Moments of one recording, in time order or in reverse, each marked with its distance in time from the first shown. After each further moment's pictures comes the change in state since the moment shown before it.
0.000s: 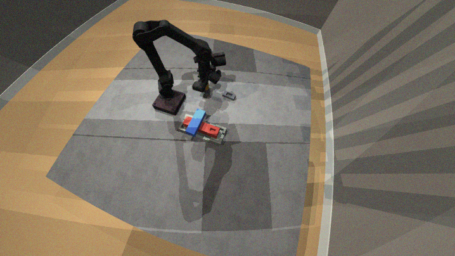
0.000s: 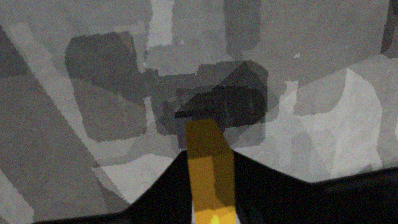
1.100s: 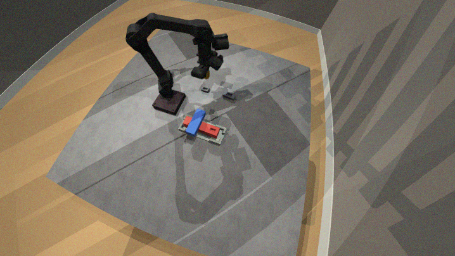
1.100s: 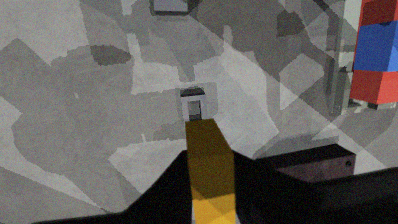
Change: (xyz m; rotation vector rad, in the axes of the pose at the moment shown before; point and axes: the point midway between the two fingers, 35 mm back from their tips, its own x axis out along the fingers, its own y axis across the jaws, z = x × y) arm -0.095 0.003 0.004 0.004 -0.006 0.004
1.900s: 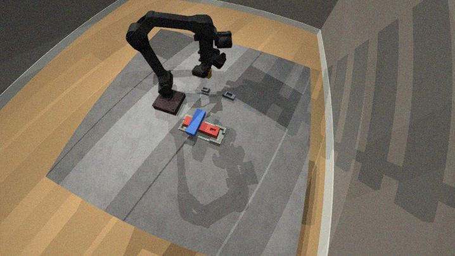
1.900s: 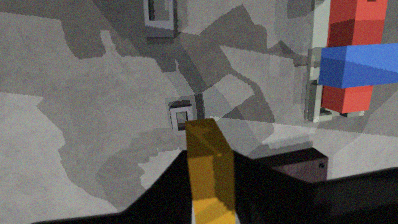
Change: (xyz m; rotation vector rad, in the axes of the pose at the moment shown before) arm -0.029 -0.017 0.018 0.005 -0.012 -0.003
